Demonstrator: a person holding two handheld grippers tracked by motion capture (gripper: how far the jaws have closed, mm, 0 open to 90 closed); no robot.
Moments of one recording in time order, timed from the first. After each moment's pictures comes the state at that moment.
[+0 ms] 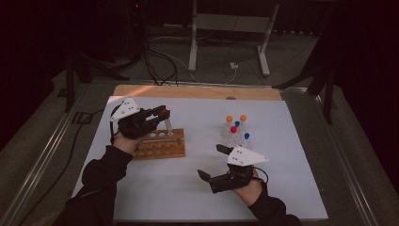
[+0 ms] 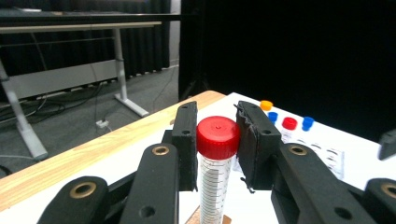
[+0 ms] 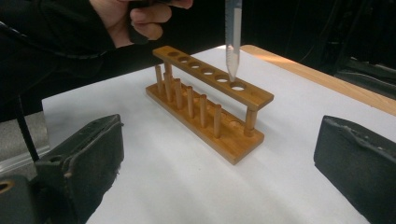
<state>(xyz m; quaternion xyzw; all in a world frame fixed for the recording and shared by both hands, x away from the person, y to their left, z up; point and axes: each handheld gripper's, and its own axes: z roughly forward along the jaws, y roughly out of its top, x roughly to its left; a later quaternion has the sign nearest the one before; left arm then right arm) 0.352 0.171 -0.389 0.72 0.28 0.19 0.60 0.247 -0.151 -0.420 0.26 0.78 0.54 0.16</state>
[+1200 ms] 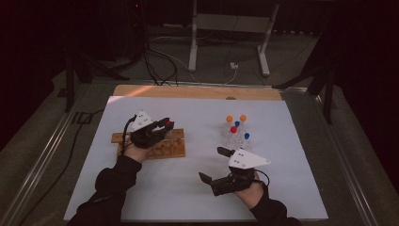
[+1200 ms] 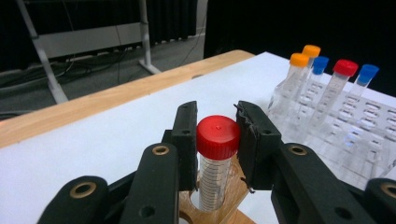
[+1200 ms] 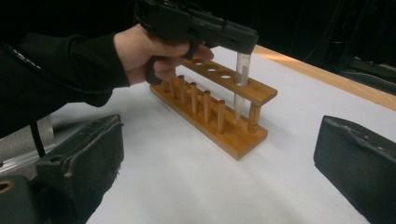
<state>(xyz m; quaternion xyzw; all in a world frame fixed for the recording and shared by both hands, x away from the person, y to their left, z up) 0.357 0.151 -0.449 0.74 0.34 0.21 0.54 0.242 -0.155 -0.424 0.26 0.78 0.55 0.15</state>
